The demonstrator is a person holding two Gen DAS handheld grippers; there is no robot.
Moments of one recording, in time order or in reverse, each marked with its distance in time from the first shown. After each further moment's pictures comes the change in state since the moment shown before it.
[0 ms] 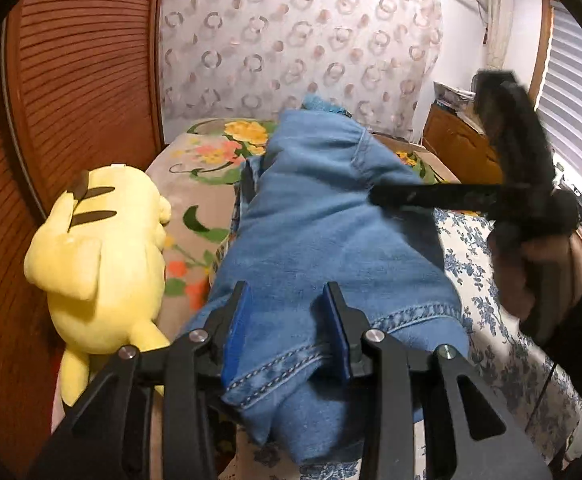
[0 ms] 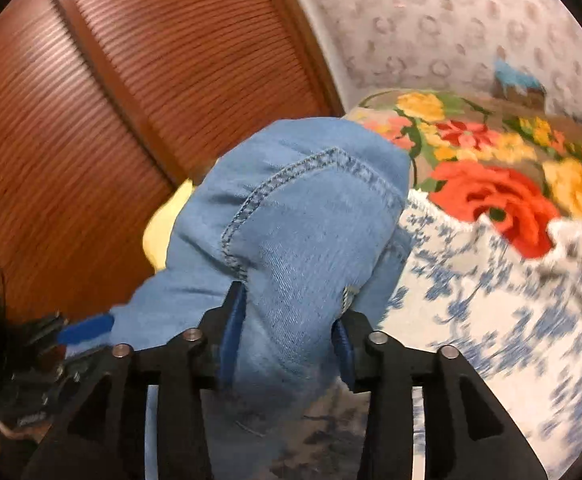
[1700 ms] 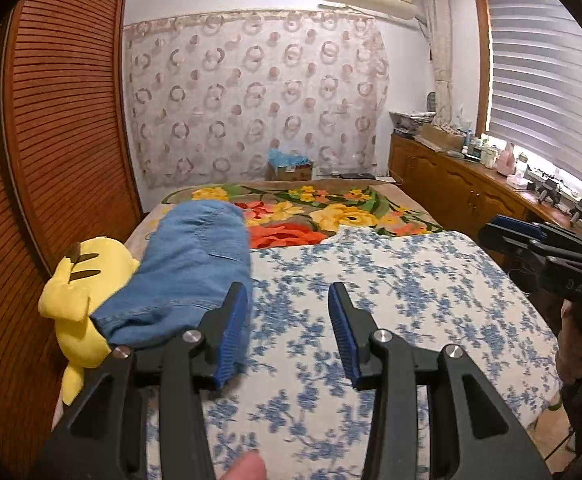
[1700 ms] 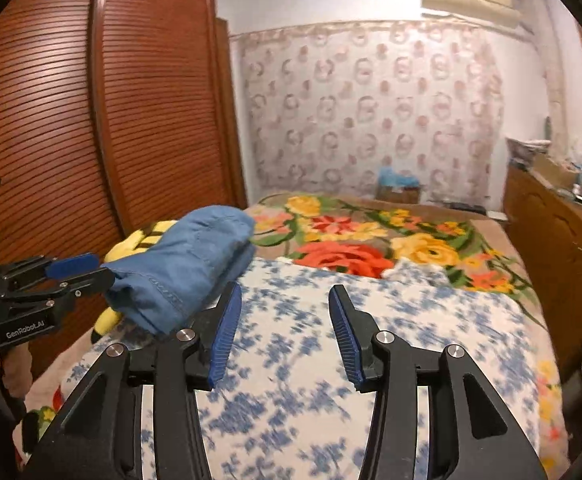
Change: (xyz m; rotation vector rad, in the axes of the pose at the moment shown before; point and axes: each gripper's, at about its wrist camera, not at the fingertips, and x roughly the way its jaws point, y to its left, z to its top) left arm -0.136 -0.189 -0.031 0.154 -0.206 0.000; right arm -0.290 0.048 -0.189 -0.038 -0.395 -0.427
